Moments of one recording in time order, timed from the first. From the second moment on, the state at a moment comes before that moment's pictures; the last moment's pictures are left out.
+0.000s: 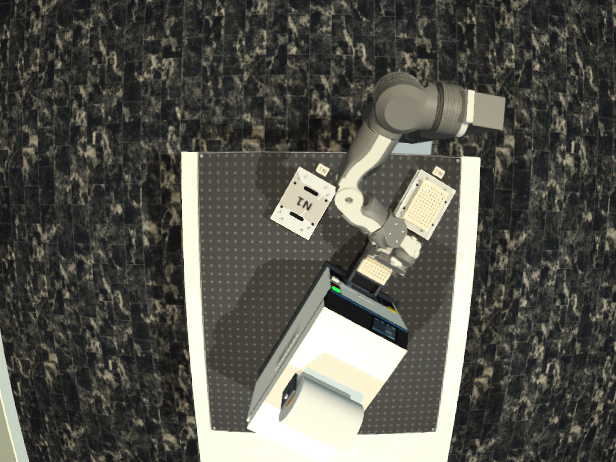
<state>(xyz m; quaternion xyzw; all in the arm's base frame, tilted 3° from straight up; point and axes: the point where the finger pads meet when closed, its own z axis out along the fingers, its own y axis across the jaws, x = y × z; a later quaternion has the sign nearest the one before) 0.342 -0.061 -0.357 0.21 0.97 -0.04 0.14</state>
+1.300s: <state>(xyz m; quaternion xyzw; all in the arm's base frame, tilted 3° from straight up) 0.342 -0.061 -0.357 0.21 0.97 -0.04 0.14</state>
